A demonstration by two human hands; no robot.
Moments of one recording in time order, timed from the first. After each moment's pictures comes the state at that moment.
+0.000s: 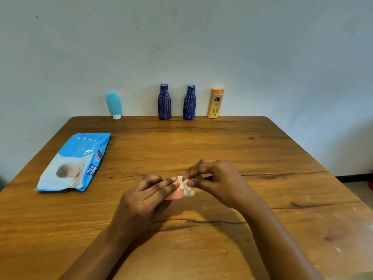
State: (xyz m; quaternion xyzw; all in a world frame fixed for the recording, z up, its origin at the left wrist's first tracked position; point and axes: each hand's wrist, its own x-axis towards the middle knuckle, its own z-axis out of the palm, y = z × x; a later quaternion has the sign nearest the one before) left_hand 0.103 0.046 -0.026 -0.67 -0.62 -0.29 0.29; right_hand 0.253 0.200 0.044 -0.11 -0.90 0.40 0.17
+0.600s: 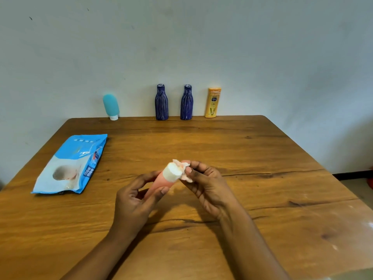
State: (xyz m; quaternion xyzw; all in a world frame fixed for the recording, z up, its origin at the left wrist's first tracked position) left_hand 0.125 0.051 -0.020 -0.40 -0.65 -0.65 -0.03; right_hand 0.230 0.185 0.011 -0.16 -0.39 0.88 0.22
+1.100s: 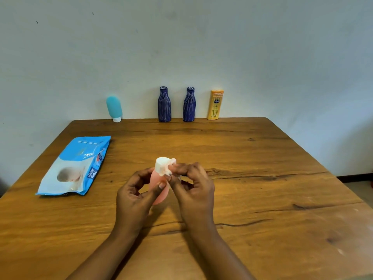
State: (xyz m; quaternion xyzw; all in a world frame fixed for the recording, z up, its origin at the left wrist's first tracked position) left_hand 0.119 0.055 -0.019 -0.34 -0.61 -0.71 -0.08; right_hand 0.211 0.137 0.000 -0.15 -0.68 0.51 0.50
